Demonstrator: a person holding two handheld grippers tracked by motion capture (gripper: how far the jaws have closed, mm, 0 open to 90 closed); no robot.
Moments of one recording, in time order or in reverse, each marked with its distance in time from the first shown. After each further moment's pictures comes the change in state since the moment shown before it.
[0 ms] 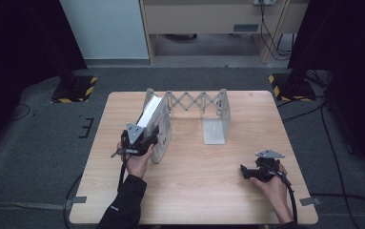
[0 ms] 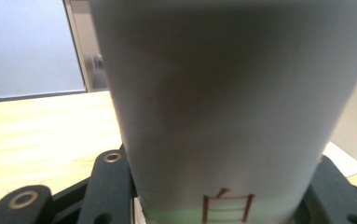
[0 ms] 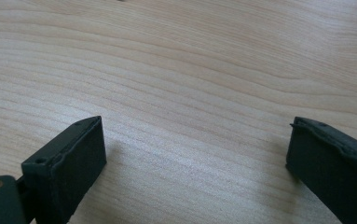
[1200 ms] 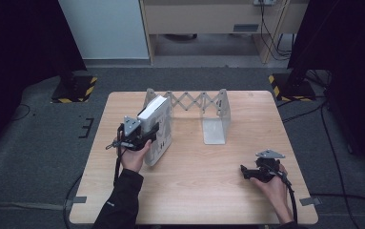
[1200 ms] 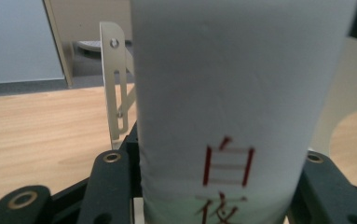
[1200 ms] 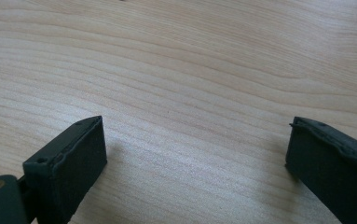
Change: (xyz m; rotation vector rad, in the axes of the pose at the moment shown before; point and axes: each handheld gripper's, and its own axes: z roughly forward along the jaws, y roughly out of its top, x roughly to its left) left arm 0.004 0.022 -0.014 0.079 -0.089 -0.030; right arm 0.000 0.000 -0.001 0.000 0.002 0.002
